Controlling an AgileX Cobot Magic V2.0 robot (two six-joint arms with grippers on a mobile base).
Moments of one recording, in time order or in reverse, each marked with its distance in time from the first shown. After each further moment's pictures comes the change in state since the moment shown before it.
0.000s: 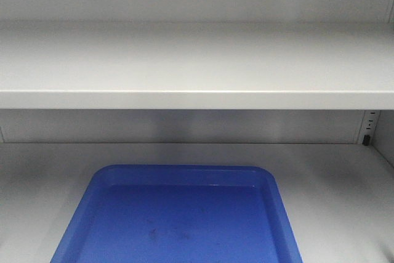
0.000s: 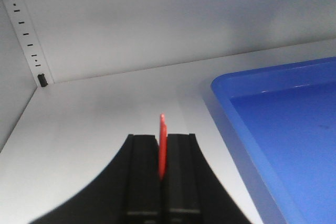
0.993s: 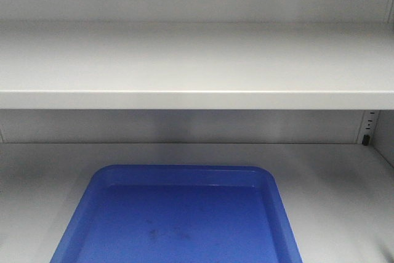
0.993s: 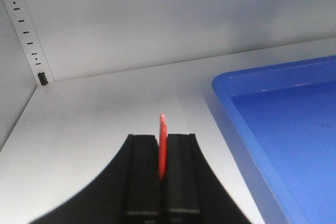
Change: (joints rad) left arm 0.000 0.000 0.000 -0.001 0.007 0.000; right arm 0.000 0.000 0.000 0.000 -0.025 0.000
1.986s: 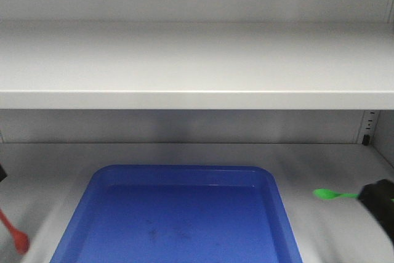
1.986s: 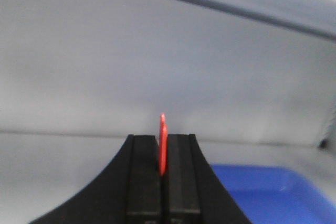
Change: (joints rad) left arm 0.000 0.202 0.000 -0.010 -0.516 -0.335; right arm 0.000 0.294 0.000 -0.312 -0.599 0.402
